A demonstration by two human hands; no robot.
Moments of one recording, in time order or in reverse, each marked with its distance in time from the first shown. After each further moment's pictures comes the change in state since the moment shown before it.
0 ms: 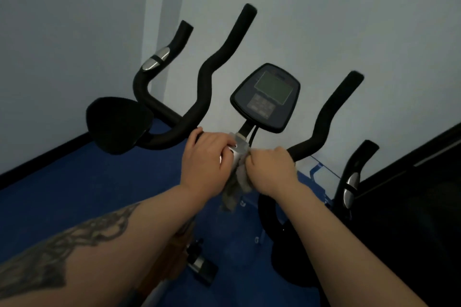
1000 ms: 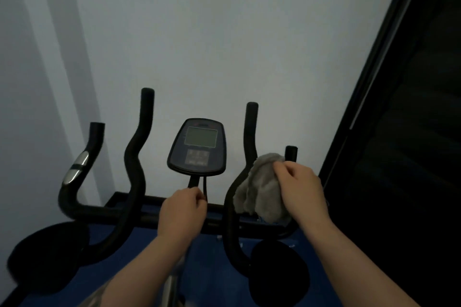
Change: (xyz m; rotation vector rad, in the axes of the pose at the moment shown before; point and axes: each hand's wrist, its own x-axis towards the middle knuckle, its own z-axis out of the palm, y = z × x) left_hand 0.051 0.029 0.021 0.215 -0.513 -0.048; right_hand -0.102 0.061 -0.030 1.152 0.694 0.978
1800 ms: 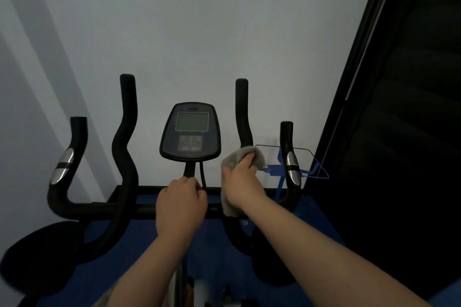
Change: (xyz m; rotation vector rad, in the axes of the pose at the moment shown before) left_hand -0.008 0.002 0.009 0.190 0.093 0.075; right_hand -0.005 -0.011 0.099 -0.452 -0.418 0.248
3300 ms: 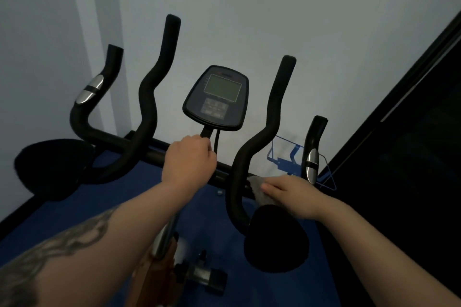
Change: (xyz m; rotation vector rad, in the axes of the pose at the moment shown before) left_hand 0.003 -0.001 0.000 -0.025 0.041 -0.082; right_hand 0.018 0.108 -0.047 -0.239 -0.423 -0.572
